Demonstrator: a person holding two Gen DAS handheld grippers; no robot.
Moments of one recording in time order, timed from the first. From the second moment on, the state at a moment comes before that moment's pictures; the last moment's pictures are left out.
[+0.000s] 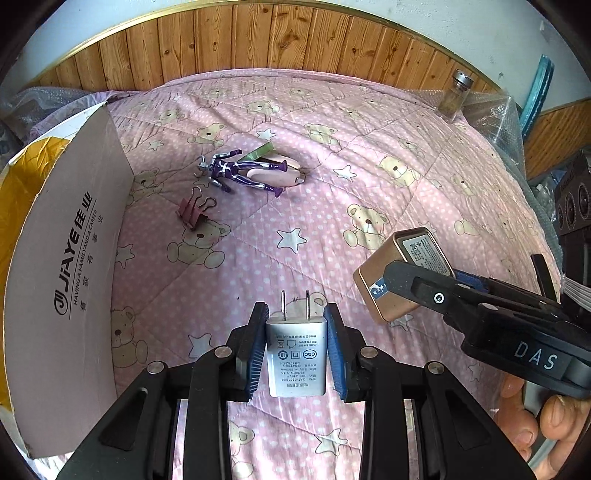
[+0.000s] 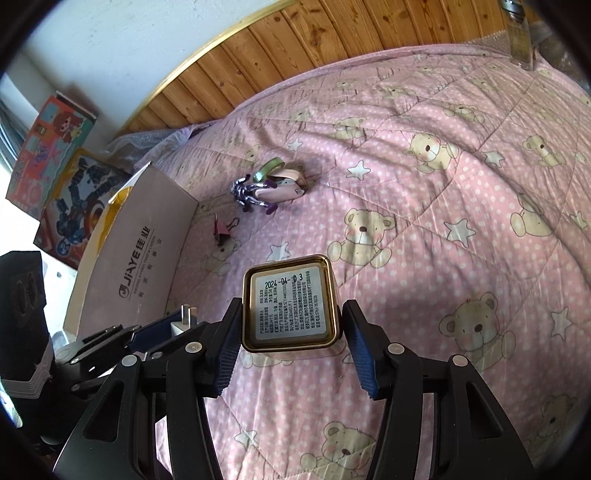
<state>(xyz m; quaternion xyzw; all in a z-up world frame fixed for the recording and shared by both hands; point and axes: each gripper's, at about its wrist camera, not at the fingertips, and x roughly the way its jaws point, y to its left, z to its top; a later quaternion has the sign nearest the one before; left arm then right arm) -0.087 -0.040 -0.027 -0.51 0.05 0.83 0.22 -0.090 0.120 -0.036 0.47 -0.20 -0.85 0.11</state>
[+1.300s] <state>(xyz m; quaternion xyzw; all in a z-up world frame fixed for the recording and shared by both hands) -0.038 -0.141 0.031 -0.45 -0.08 0.86 0.24 -0.032 0.027 0.031 0.44 -0.15 -0.87 0.15</state>
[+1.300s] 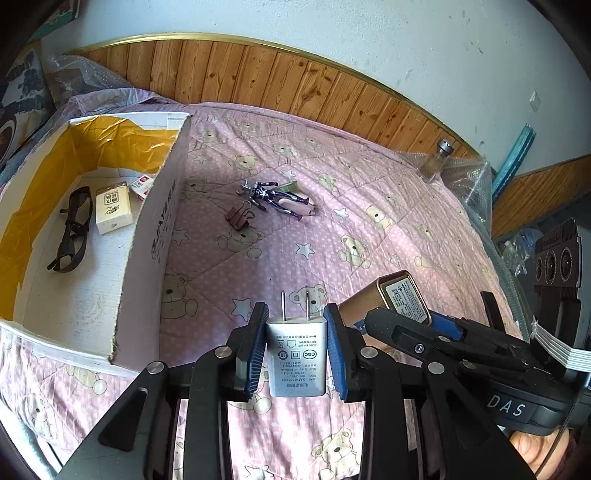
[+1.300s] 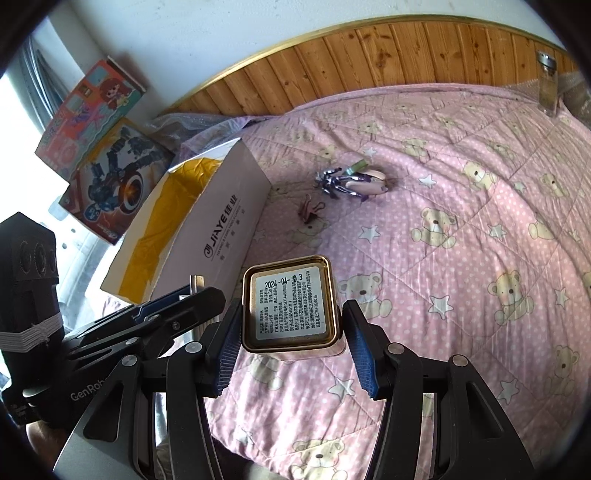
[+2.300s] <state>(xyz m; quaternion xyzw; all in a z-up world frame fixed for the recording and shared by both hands) -0.070 -0.275 0.075 -0.40 -0.20 0.87 0.22 -0.064 -0.090 0.087 0.42 -0.08 -0.88 0.21</state>
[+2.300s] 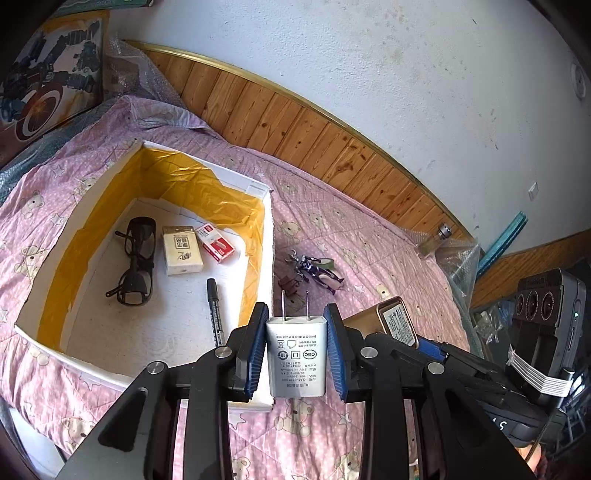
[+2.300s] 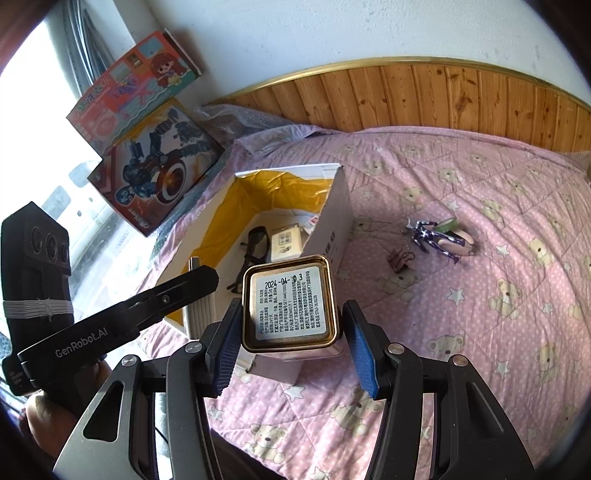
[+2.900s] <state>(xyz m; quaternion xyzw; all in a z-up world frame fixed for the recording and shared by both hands) -0.095 -0.351 0.059 -0.39 -0.24 0.87 0.16 -0.083 -0.174 0.084 0.43 -0.03 -0.86 0.28</state>
